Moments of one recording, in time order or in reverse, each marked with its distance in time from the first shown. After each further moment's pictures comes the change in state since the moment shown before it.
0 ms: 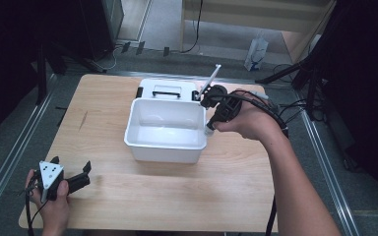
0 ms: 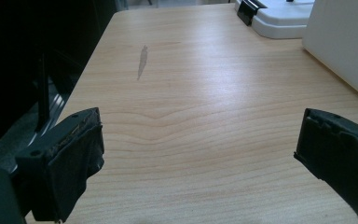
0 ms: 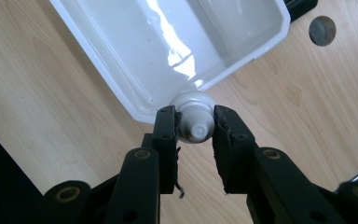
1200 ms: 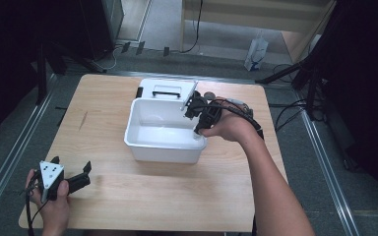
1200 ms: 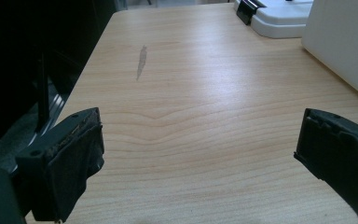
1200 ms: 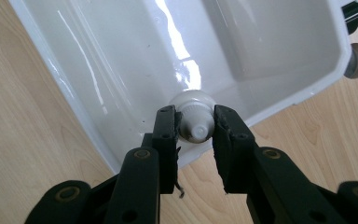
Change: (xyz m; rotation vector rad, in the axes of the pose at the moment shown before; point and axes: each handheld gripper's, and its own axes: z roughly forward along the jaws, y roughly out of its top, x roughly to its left) left arm -0.001 0.000 0.000 -0.001 -0.001 0.002; right arm 0.006 0.020 0.067 0.019 -0.003 -0.132
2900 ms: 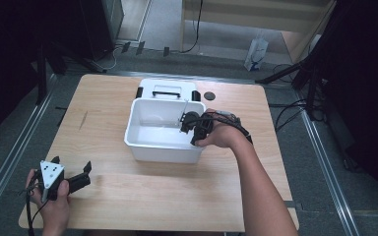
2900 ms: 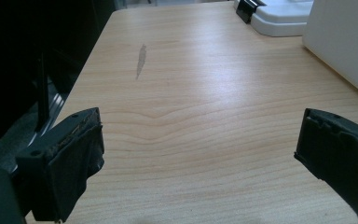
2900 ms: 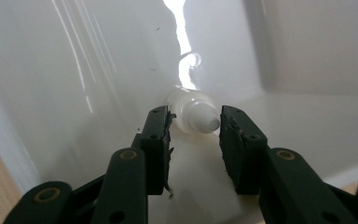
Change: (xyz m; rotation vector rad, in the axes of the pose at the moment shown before) left arm 0.000 0.000 0.001 0.005 0.000 0.004; right arm 0.006 -0.002 0.061 0.041 0.022 -0.130
